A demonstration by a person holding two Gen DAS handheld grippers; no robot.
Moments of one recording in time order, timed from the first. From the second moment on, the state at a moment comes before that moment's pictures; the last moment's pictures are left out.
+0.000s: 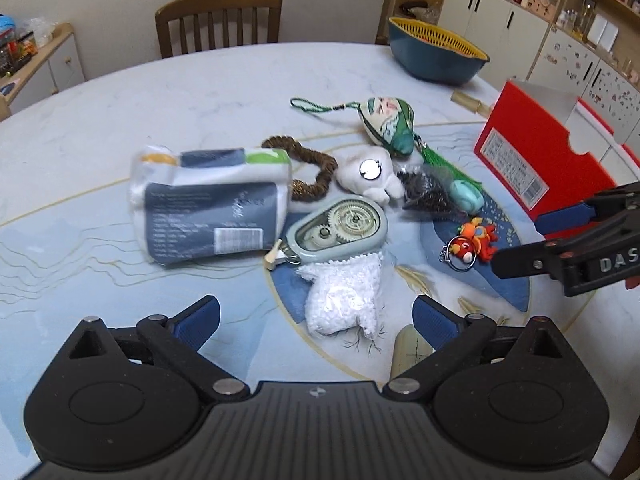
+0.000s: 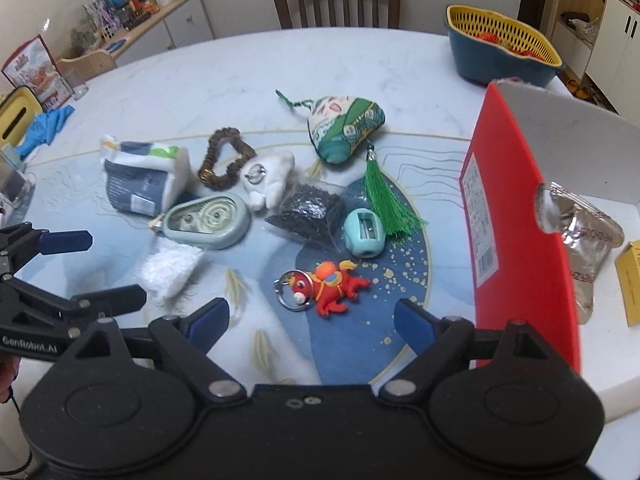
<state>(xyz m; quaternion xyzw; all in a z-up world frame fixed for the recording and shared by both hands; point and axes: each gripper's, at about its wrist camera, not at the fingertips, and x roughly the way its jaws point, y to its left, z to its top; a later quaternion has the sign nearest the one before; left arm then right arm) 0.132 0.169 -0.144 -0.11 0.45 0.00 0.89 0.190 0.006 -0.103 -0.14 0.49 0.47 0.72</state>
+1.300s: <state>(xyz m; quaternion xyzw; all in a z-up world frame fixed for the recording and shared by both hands) 0.157 0.154 -0.159 -0.07 0.46 0.01 0.89 0.186 0.039 -0.133 -0.22 0.47 0.47 0.72</state>
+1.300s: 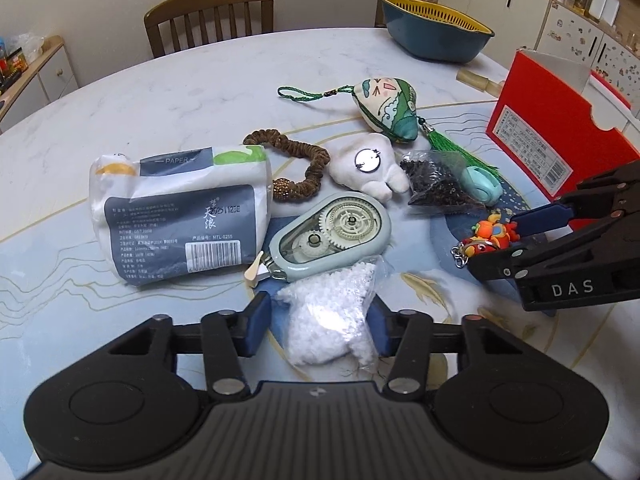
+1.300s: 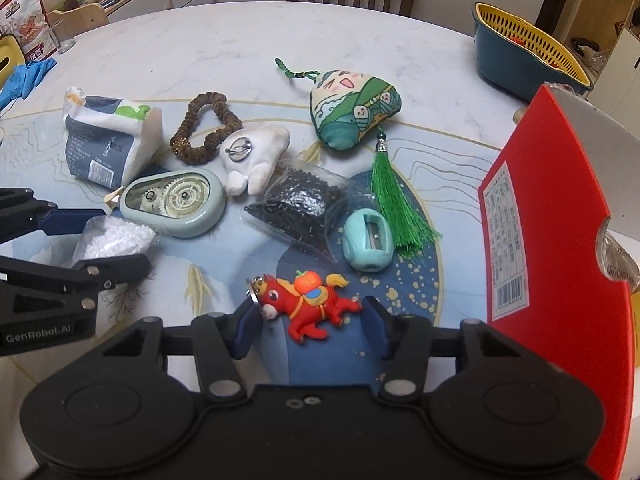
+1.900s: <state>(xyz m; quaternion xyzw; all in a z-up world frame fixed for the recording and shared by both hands) 0.132 0.139 -0.105 -0.07 0.45 -0.01 0.89 0.177 -0.020 -0.087 -0.15 0.47 0.49 0.72</state>
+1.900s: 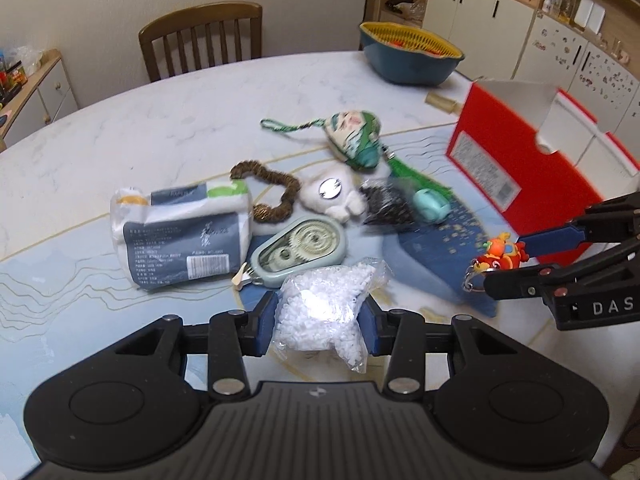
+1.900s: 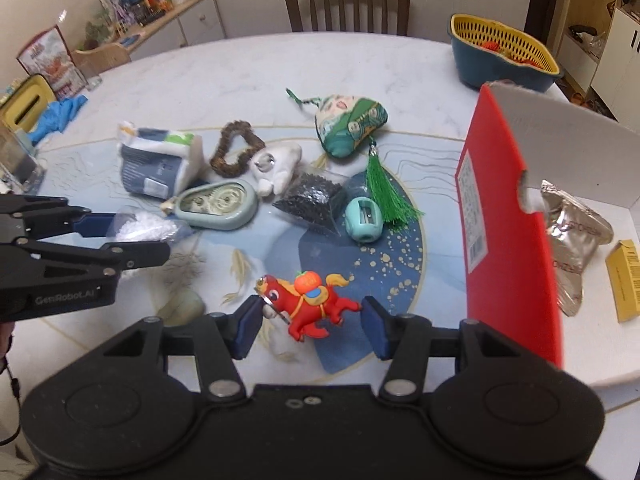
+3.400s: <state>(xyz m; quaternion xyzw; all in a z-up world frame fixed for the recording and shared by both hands) 0.246 -0.092 -0.024 0.01 0.44 -0.10 0.89 0.356 -0.204 -0.050 -0.11 0.42 0.46 0.77</state>
